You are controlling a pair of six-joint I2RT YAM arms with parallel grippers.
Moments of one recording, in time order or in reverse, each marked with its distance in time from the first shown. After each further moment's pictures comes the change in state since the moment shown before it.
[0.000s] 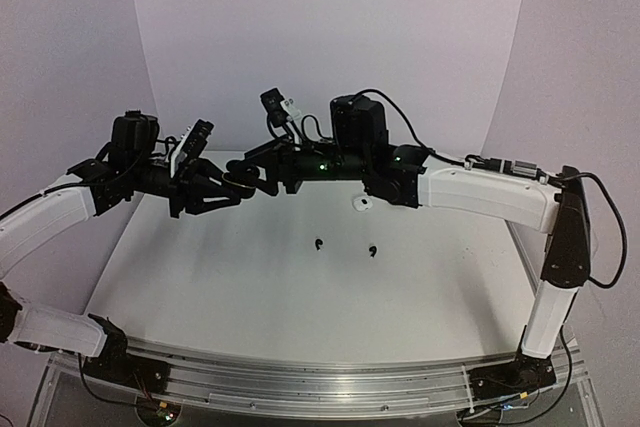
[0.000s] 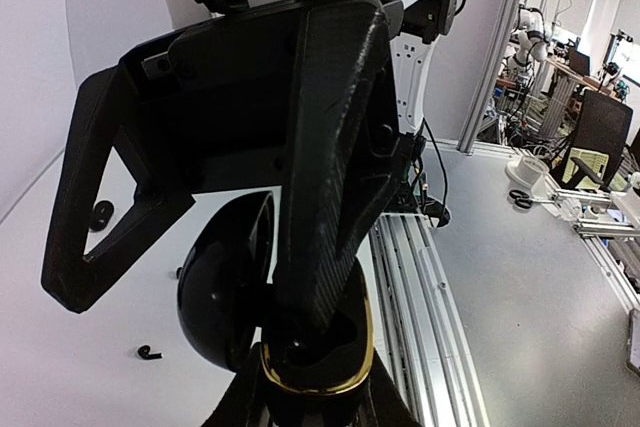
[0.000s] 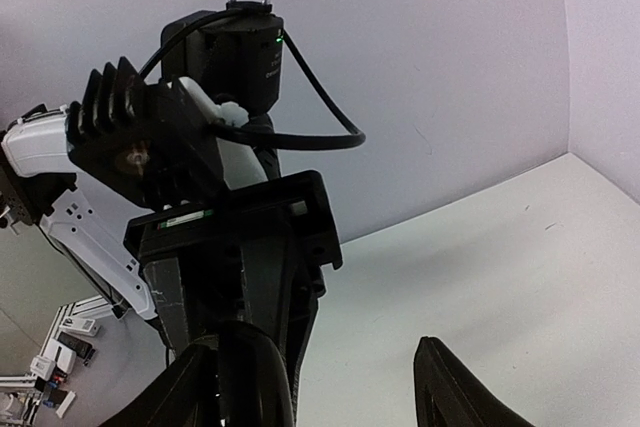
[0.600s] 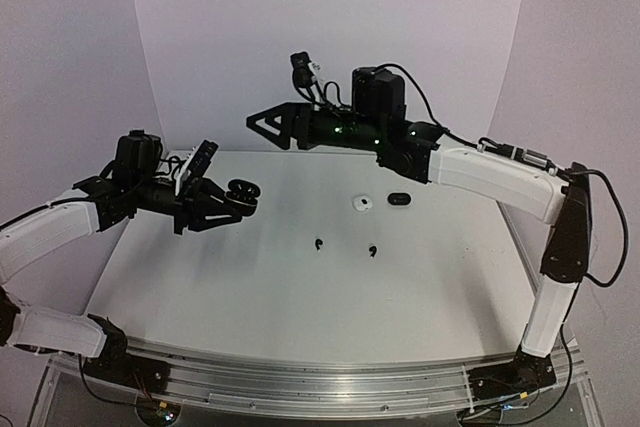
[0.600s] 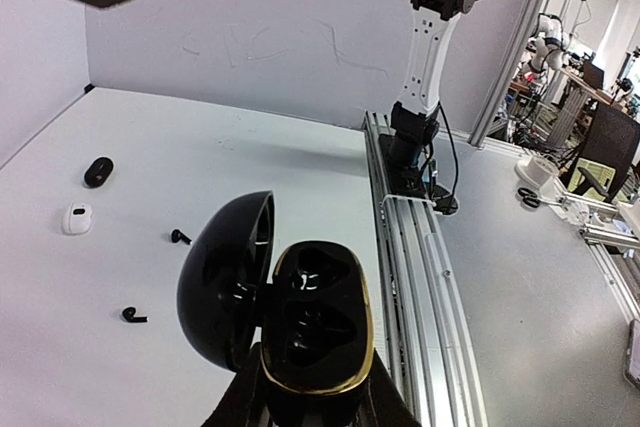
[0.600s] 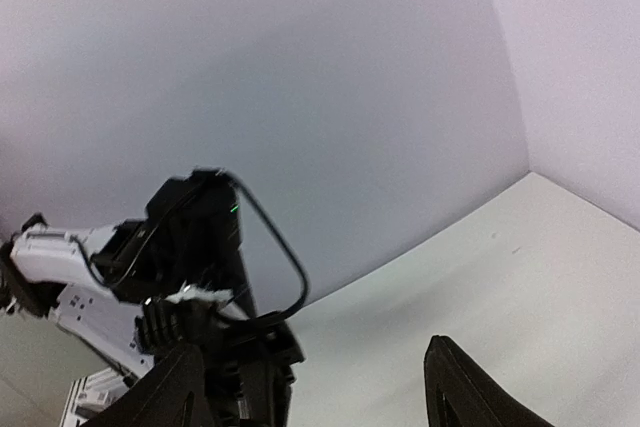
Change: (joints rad) left arm 0.000 -0.020 -0.124 0.059 -0.047 -0.046; right arm -0.089 0.003 0.103 -0.010 0.045 0.166
